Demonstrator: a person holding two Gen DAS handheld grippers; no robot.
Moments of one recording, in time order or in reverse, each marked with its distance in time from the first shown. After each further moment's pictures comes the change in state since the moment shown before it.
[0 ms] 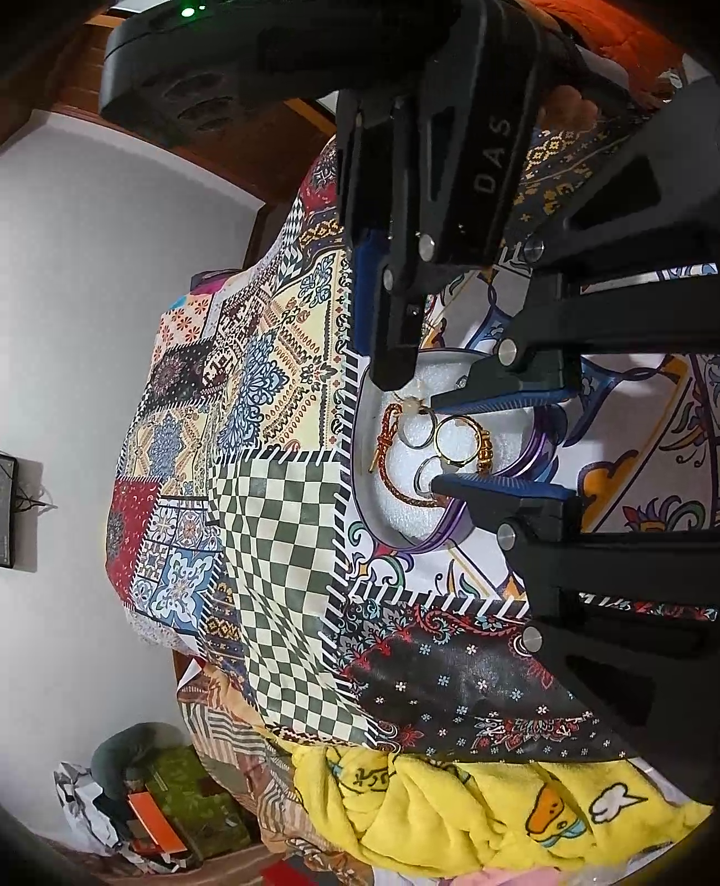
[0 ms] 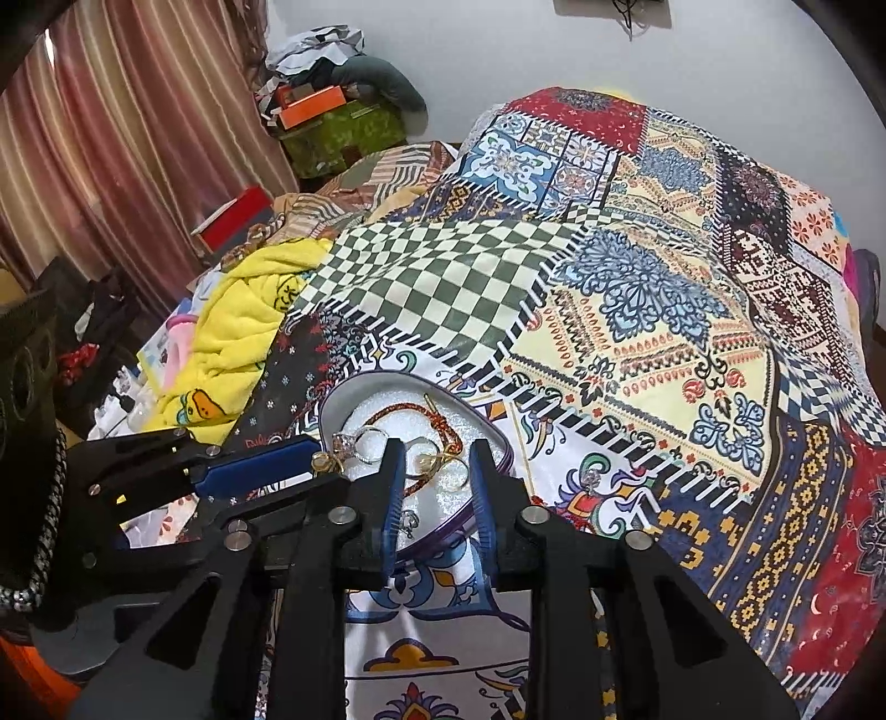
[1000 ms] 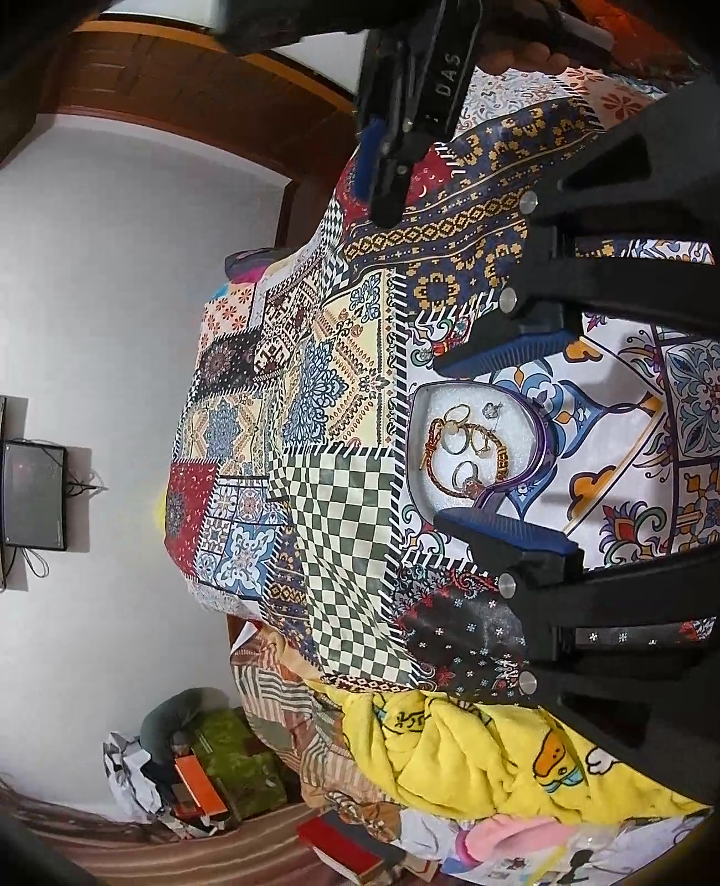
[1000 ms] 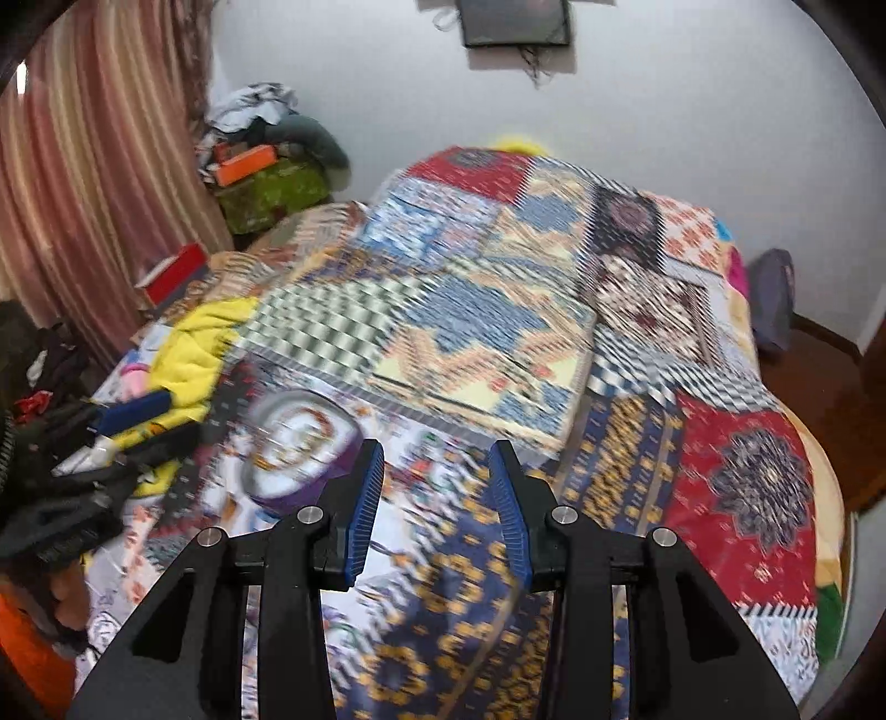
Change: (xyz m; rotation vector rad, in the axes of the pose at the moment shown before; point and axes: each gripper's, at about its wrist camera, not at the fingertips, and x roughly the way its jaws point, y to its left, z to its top) left arm -0.054 -0.028 0.009 0.016 -0.111 0.108; right arm -0.081 -0.045 -0.026 0.083 -0.115 -0.203
